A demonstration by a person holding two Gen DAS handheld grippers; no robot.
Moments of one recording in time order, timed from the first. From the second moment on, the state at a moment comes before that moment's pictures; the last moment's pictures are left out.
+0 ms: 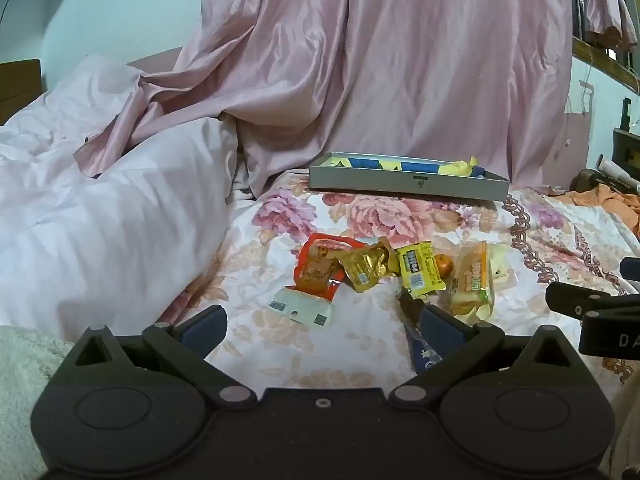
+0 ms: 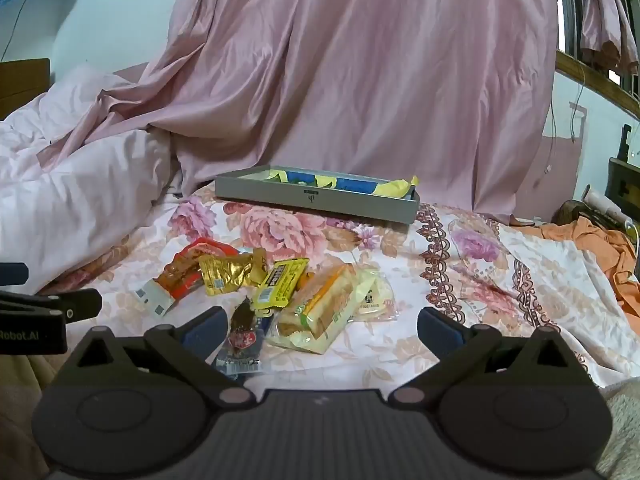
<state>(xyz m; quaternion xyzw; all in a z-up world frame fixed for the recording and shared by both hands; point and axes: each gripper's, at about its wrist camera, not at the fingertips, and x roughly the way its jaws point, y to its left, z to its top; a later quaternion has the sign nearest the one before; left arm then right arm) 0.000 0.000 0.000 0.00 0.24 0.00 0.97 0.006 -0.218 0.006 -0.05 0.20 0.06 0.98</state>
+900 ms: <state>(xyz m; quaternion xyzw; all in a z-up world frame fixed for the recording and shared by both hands) -0.001 -0.003 -0.001 0.00 0.24 0.00 0.97 0.007 -0.218 0.005 -0.05 0.20 0.06 0.98</state>
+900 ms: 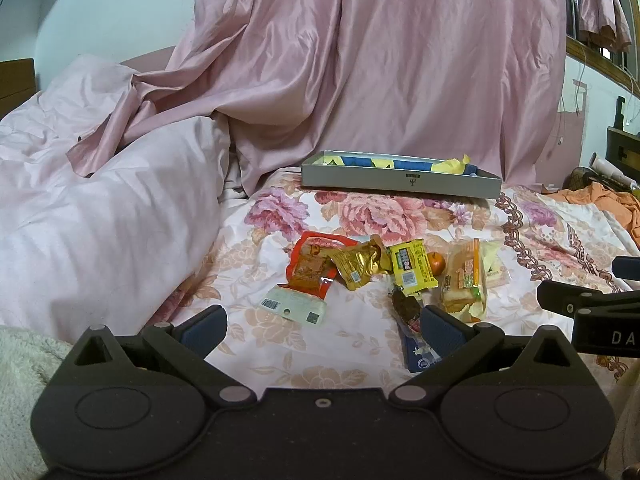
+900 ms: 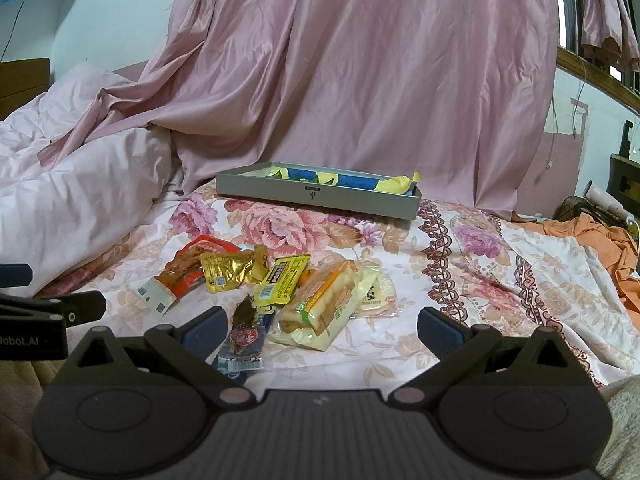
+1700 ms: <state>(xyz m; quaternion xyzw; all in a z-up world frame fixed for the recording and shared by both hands) -0.002 -0.004 0.000 0.00 0.24 0.00 0.97 0.006 -0.218 0.004 -0.04 0.21 0.06 0.98</state>
